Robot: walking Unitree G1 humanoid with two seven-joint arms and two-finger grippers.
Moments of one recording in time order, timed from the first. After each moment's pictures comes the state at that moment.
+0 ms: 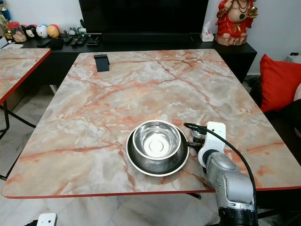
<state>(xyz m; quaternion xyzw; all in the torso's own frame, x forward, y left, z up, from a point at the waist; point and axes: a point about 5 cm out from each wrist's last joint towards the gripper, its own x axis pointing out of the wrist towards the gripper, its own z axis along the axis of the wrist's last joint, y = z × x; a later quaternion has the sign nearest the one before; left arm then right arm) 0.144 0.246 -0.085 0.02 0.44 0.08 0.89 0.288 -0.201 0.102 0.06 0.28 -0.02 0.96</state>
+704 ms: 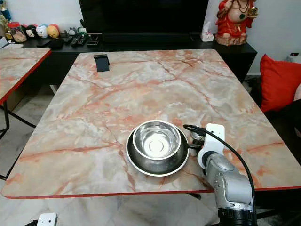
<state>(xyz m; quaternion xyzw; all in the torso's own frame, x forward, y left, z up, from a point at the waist) 0.144 0.246 -0.085 0.02 0.44 0.08 0.89 0.288 -0.201 0.099 0.06 0.28 -0.03 0.96</state>
